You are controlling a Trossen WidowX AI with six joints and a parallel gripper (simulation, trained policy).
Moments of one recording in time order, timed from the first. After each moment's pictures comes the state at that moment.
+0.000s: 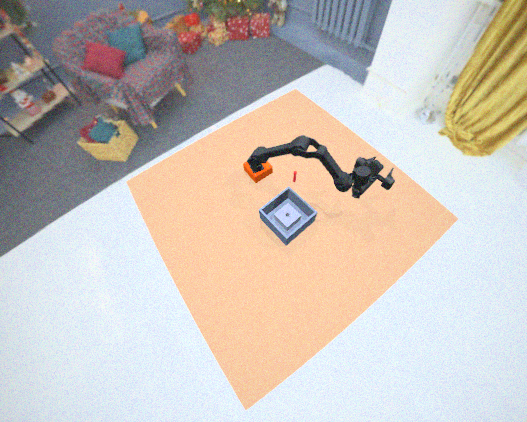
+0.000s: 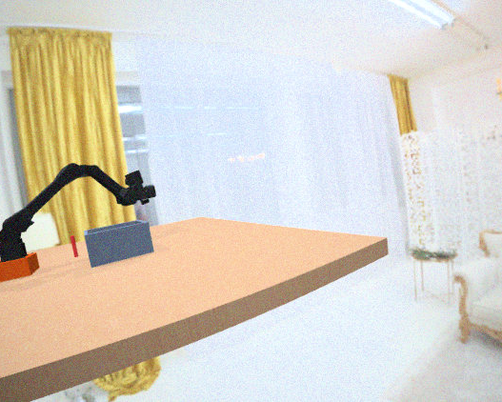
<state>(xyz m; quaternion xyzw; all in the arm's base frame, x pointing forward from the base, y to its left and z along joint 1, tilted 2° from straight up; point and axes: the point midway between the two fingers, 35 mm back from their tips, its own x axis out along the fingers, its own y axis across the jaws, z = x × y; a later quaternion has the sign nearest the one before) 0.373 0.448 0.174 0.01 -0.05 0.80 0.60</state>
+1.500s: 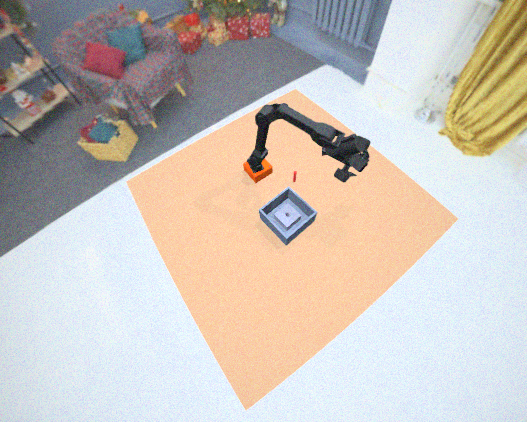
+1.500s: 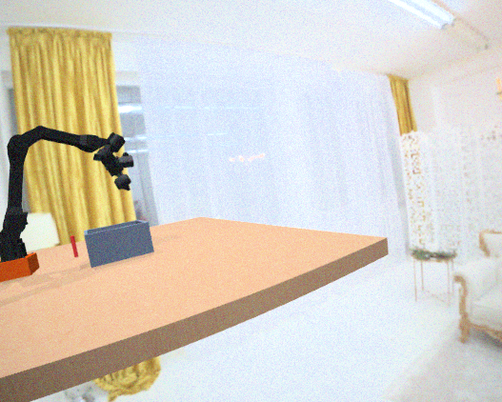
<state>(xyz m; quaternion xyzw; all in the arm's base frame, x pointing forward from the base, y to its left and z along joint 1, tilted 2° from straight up) 0.346 0.316 0.235 0.23 0.50 0.35 0.76</state>
